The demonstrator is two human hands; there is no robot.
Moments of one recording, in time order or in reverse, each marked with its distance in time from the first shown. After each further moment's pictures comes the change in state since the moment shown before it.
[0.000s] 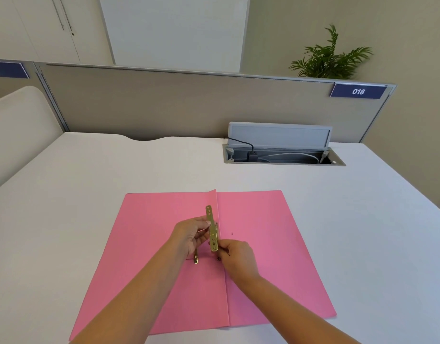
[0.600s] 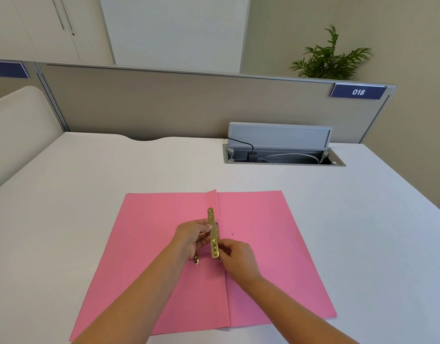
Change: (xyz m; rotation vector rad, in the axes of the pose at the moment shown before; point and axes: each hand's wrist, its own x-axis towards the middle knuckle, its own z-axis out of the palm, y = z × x) left_hand 0.005 -0.009 0.001 0.060 0.007 0.007; right_hand -0.001 0.004 -0.002 0.140 -0.009 0.021
